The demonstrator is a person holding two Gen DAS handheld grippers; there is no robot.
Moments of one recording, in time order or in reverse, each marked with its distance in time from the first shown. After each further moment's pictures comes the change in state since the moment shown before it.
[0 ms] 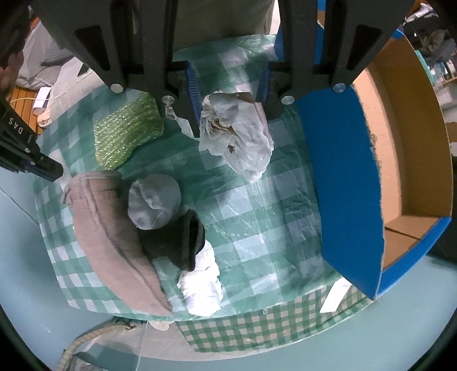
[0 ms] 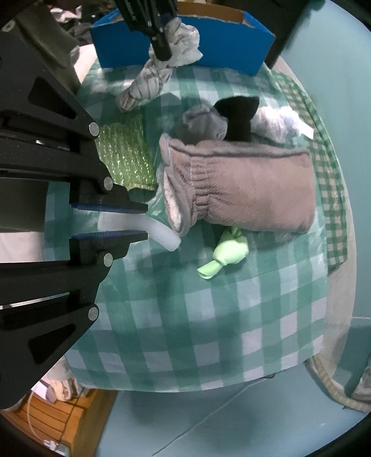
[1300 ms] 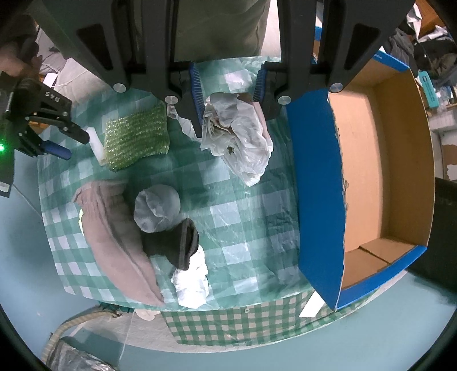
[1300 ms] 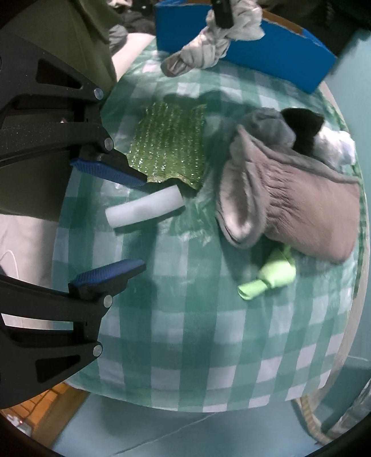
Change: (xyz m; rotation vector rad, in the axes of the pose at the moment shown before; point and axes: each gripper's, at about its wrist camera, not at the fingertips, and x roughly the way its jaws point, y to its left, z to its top) left arm -0.023 -0.001 -0.028 -0.095 -0.014 0.027; right arm 0.031 -0.012 -0.033 -0.197 0.087 0.027
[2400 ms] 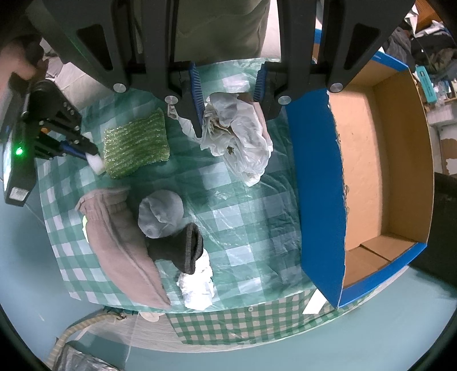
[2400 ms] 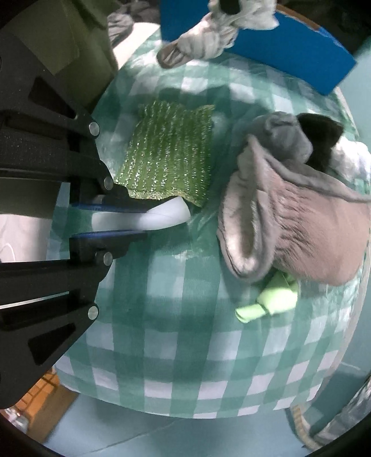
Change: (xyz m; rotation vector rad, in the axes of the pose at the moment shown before) left arm -0.002 -0.002 -0.007 0.029 -0.011 0.000; right arm 0.022 0.056 0.001 -0.021 0.001 -0.044
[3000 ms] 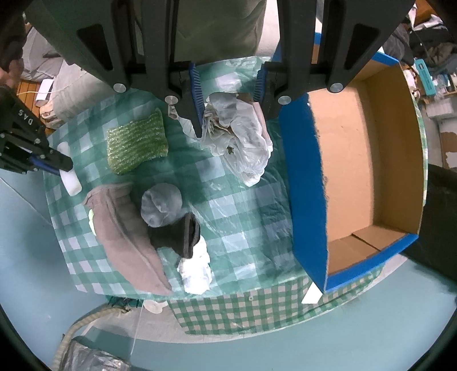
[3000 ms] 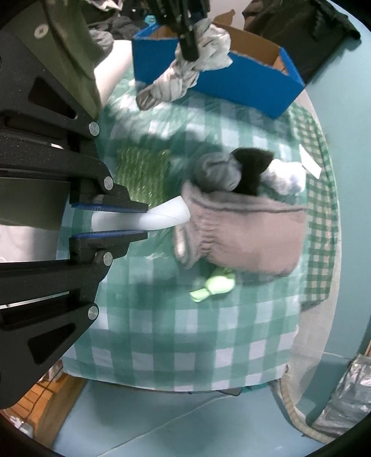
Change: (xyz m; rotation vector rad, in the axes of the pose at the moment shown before) left arm -0.023 0.009 -0.001 0.015 -0.055 -0.005; right arm -0.086 -0.013 0.024 0.033 -0.116 0.051
